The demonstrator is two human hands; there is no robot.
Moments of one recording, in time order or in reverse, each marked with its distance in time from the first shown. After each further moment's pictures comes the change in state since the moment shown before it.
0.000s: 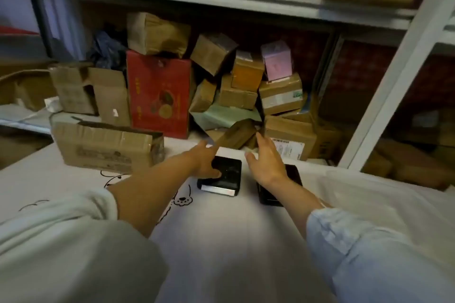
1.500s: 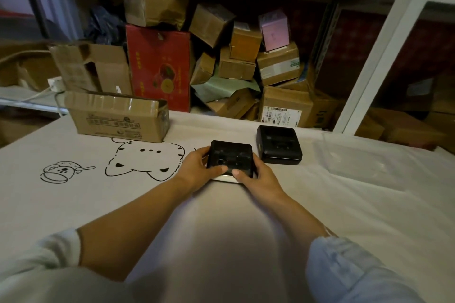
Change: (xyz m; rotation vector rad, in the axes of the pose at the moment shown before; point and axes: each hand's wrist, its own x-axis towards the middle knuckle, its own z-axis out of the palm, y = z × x) left_hand -0.108 0.019 0.074 -0.938 0.217 -0.071; right_hand -0.110 0.039 0.053 0.571 -0.170 0.142
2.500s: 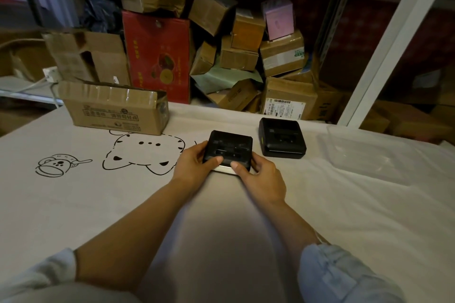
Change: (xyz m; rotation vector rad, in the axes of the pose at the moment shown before) left_hand 0.000 -0.021 0.002 -0.121 0.118 0.071; right_hand -0.005 0.003 0.016 -0.280 0.270 0.007
